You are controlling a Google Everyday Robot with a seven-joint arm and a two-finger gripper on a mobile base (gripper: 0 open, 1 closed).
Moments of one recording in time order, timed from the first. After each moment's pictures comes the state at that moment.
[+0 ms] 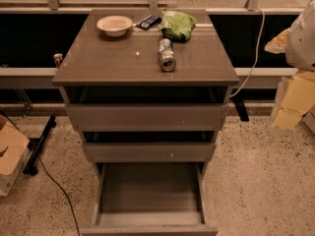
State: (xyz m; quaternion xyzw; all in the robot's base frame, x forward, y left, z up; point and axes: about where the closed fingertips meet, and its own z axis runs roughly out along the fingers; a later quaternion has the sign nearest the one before) arm 0.438 -0.216 0.977 -0.60 0.78 -0.04 0.16
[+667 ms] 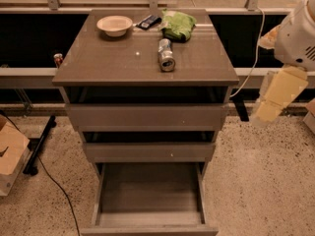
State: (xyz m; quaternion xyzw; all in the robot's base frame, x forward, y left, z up) arm 0.457 -0.199 0.978 -0.58 0.79 -0.02 0.20
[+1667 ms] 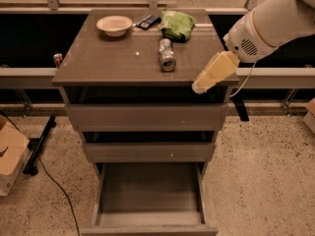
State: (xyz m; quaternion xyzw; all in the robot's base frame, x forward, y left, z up) arm 0.569 -0.140 0.947 -0.47 0.82 0.08 0.33
